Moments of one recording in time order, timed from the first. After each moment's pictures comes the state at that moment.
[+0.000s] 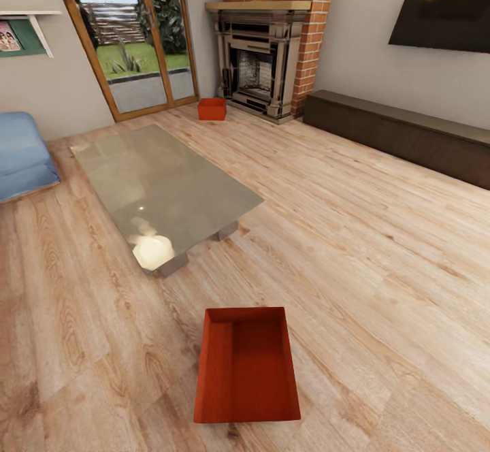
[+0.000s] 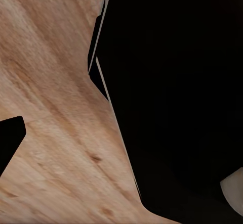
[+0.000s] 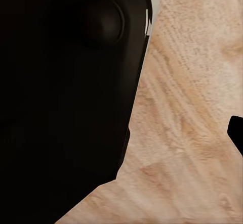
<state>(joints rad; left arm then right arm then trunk) 0.00 0.03 0.02 -0.09 0.31 -0.02 0.00 -0.19 -0.06 0.11 0.03 0.07 -0.12 0.03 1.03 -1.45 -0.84</state>
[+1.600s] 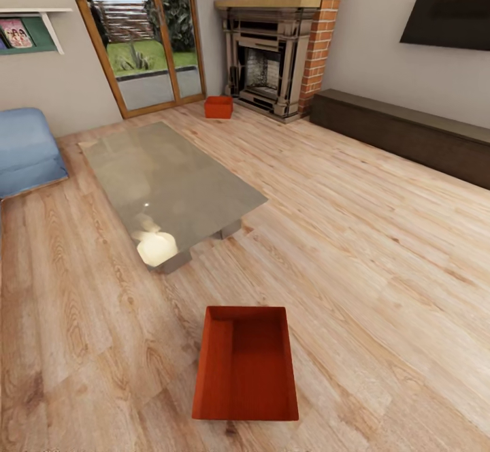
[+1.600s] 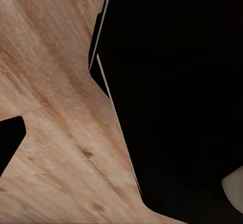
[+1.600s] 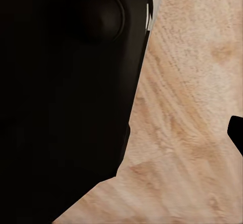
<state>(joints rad) 0.00 0.03 0.02 -0.09 0.31 -0.02 0.00 -0.19 -0.06 0.11 0.03 0.07 -0.12 0.03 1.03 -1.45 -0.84</state>
